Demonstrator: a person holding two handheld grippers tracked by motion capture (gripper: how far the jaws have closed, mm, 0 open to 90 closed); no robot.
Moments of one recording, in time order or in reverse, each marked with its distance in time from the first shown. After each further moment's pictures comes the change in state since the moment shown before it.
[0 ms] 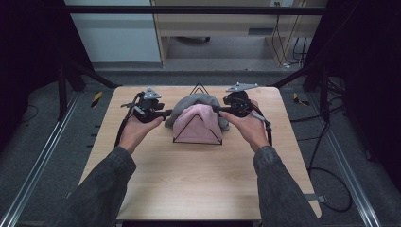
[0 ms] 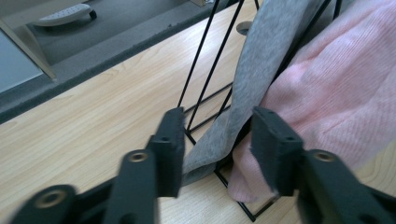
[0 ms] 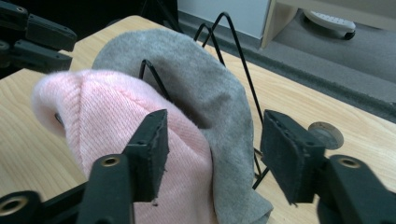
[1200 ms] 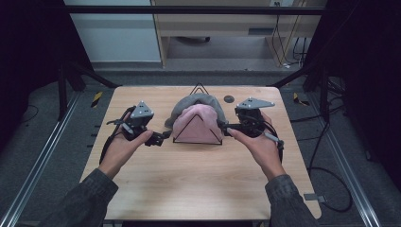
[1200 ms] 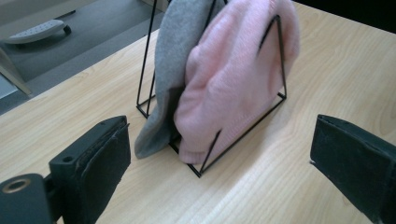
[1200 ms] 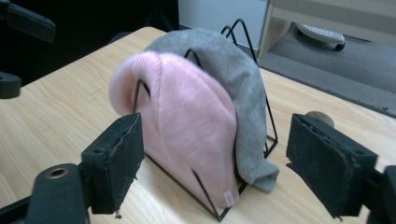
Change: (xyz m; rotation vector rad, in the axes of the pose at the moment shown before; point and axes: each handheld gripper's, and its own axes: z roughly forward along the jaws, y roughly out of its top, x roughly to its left) left arm -0.038 -0.022 -0.064 -0.039 -0.096 0.061; right arm 0.033 -0.026 -0.066 -0.062 -0.011 0.001
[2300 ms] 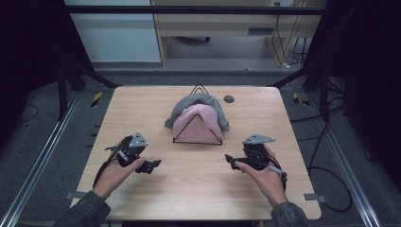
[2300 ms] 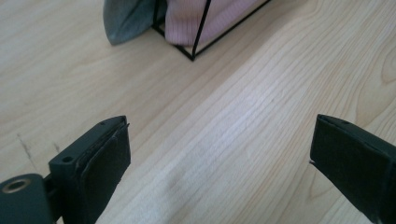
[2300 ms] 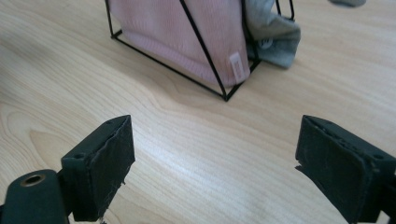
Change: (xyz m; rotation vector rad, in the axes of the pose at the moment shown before) left arm -0.002 -0.104 0.017 0.200 -0.023 0.007; right arm -0.002 -0.116 0.007 0.167 -0.011 0.070
